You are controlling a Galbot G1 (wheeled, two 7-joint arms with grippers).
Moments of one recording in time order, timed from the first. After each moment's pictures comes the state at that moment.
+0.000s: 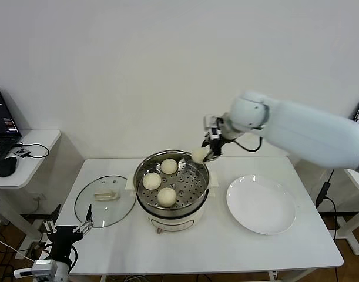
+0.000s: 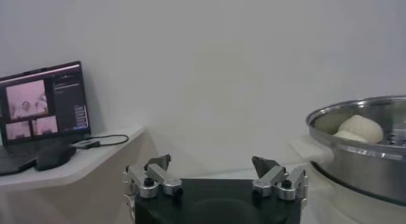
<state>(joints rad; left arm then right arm) 1.71 -1.25 -0.72 -2.16 -0.19 0.07 -0.15 0.56 0.97 -1.18 1.44 0.44 -0.59 -0.86</state>
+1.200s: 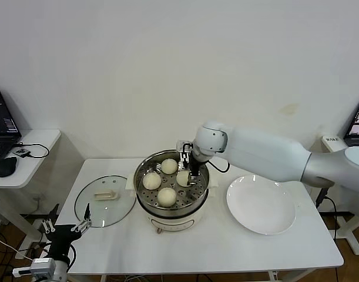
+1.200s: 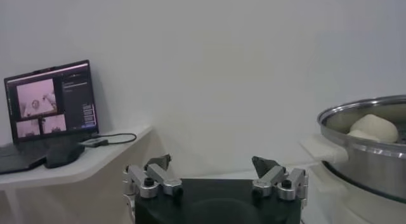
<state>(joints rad) 1.69 -1.25 -0.73 -2.14 -0.20 0.07 -0.15 0.41 1.12 -1.16 1.32 0.38 -0.66 -0.83</state>
